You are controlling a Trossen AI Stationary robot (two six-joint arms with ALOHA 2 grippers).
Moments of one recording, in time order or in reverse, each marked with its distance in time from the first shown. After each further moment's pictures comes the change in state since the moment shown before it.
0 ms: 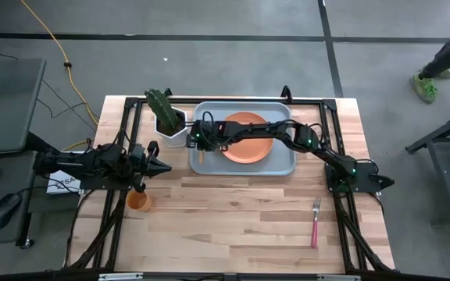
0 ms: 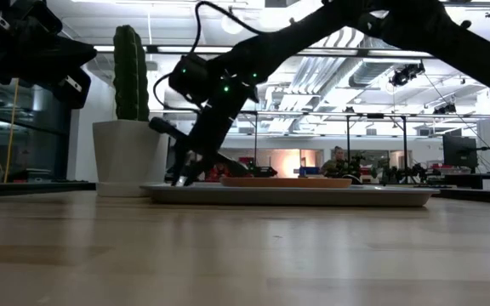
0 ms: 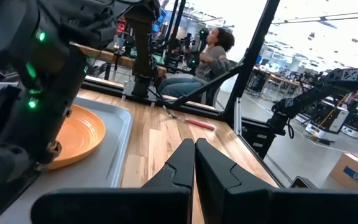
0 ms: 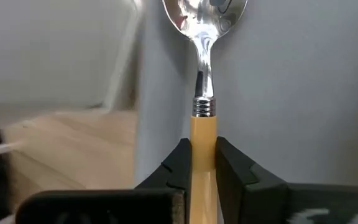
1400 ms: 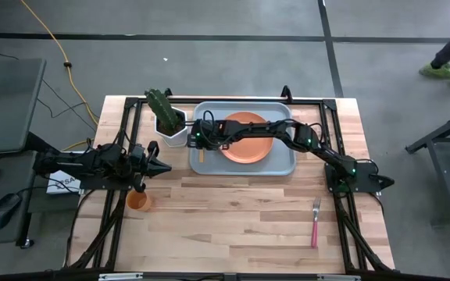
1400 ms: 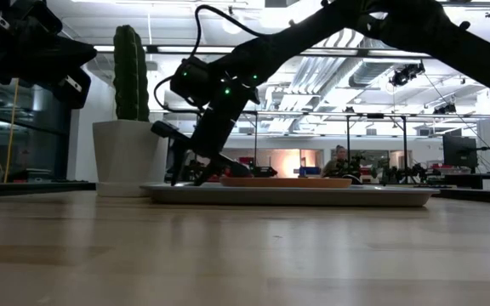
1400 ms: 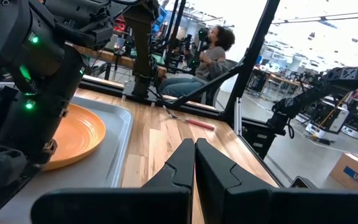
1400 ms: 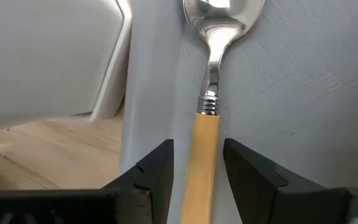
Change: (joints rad) left arm 0.000 0.000 0.000 0.000 0.000 0.000; right arm -0.009 0.004 0.000 -0.025 0.010 -0.051
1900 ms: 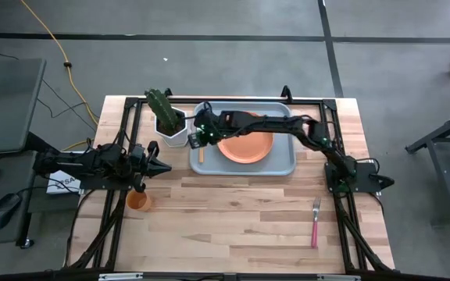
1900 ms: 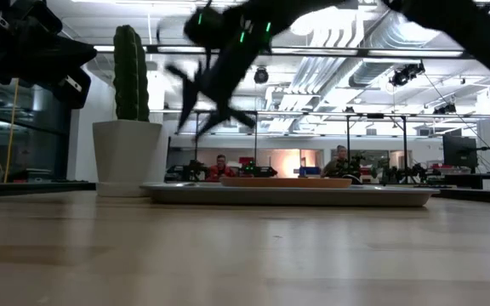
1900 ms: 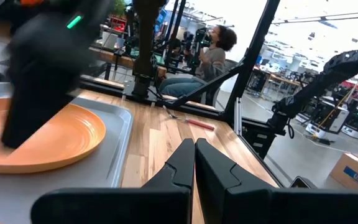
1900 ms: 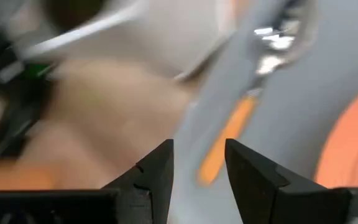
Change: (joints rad) left arm 0.000 0.000 0.000 0.000 0.000 0.000; right arm 0.023 -0.201 0.000 -0.123 -0.064 -0.359
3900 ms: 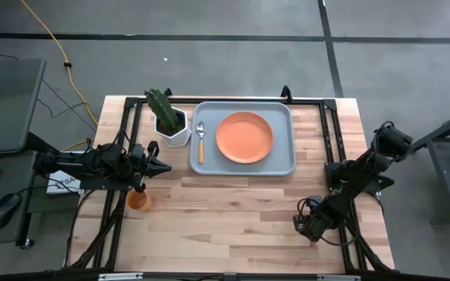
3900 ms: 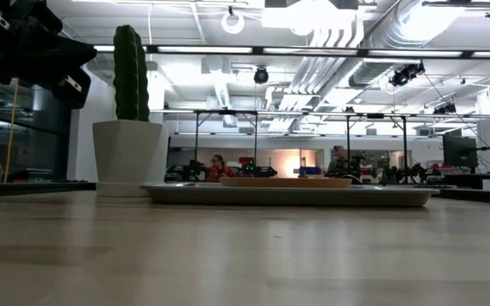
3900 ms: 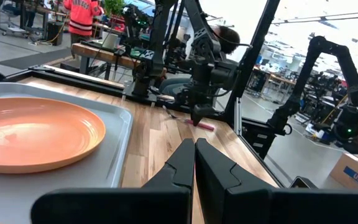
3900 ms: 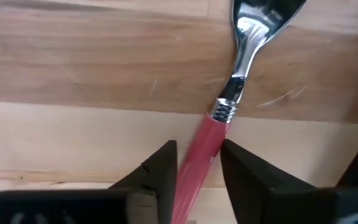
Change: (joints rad) left arm 0.000 0.000 0.000 0.000 0.000 0.000; right arm 1.046 -0.769 -1.356 0.030 -0.151 1.462
